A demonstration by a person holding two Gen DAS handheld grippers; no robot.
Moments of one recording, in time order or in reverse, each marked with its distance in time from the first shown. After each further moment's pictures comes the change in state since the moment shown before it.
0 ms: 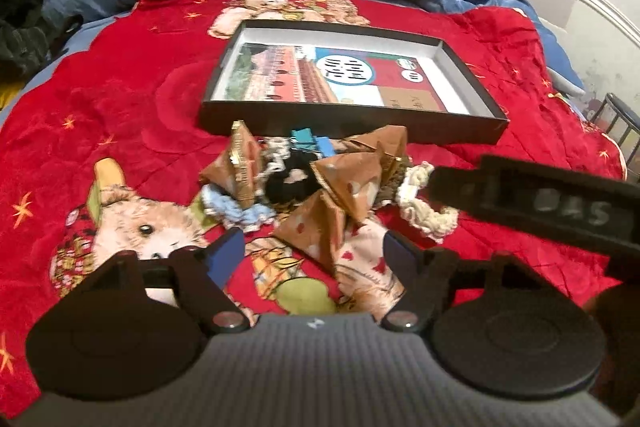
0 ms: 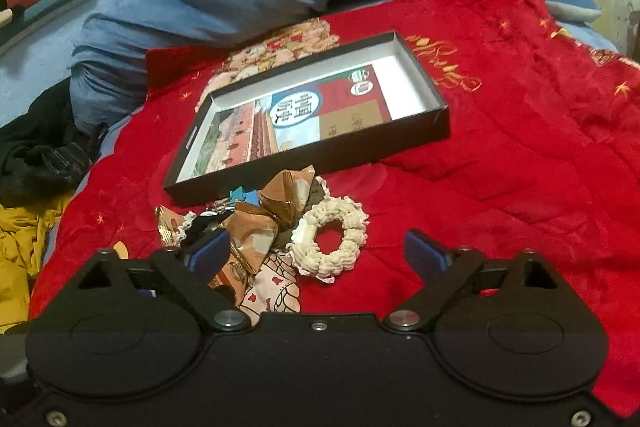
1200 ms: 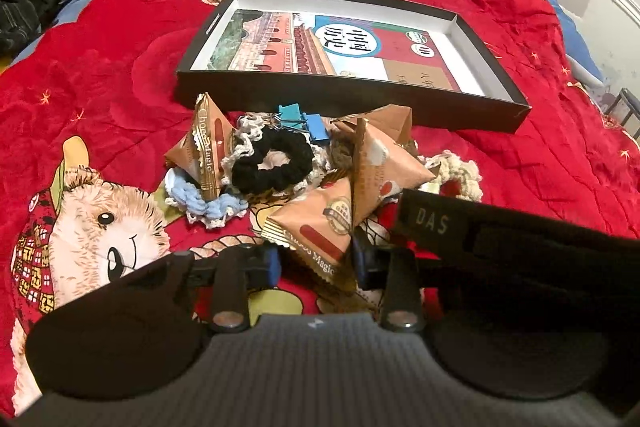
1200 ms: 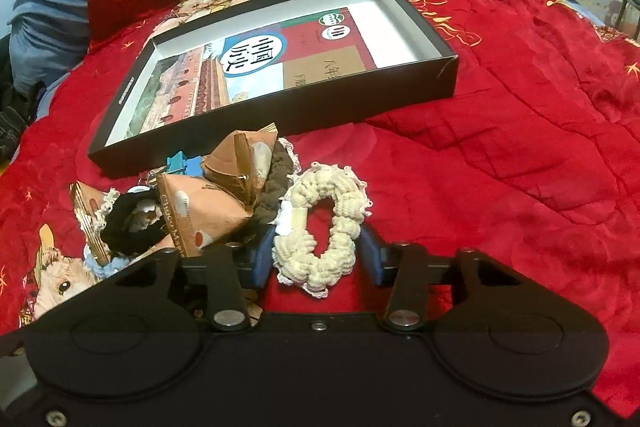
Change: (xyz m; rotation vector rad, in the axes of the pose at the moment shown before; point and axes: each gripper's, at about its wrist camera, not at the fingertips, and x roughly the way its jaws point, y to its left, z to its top) left arm 0.036 -0.012 0.004 -0.041 0.082 0.026; right arm 0.063 0.011 -0.003 -0.006 0.111 -0.174
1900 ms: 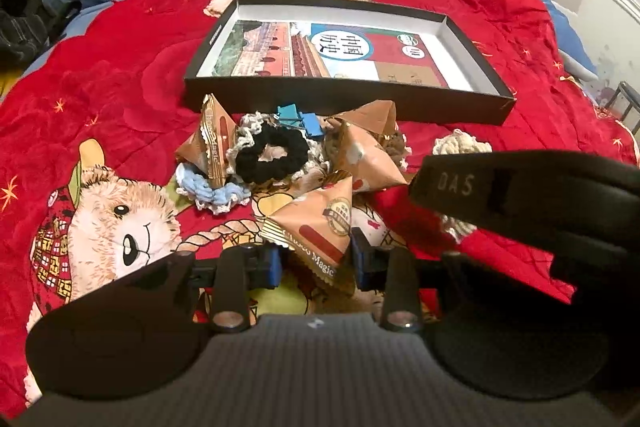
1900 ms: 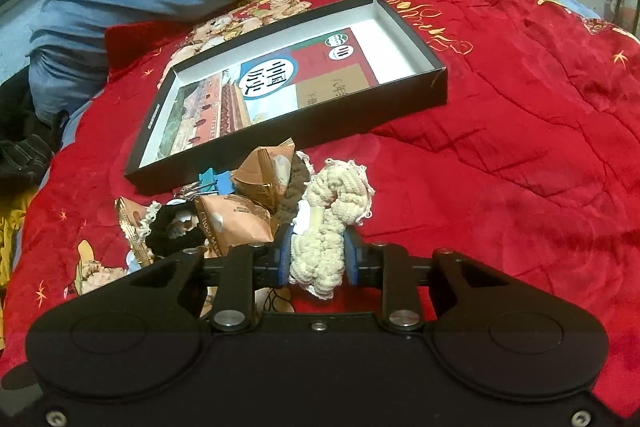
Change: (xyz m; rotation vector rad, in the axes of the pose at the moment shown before) left arm -0.023 -0.008 -0.012 0.027 -0.033 0.018; right arm -0.037 -0.006 -0.005 0.067 -0.053 0.083
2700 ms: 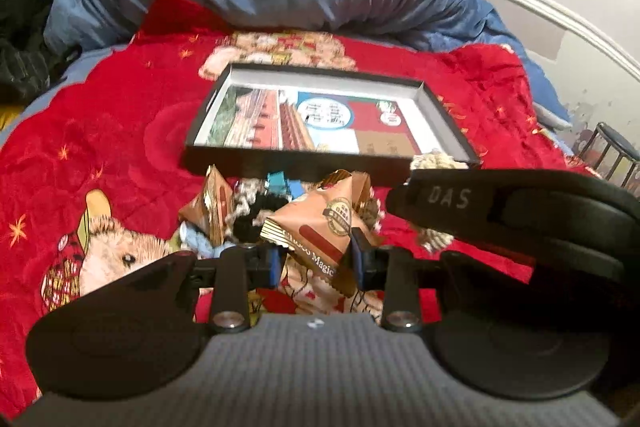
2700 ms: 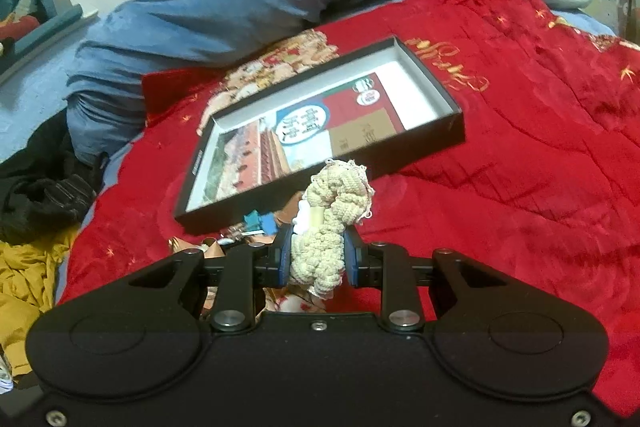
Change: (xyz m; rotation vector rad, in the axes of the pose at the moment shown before) left arm -0.035 0.003 0.013 -0.008 -0.177 -0.060; right arm -0.030 0.001 0.009 0.036 -0.124 0.117
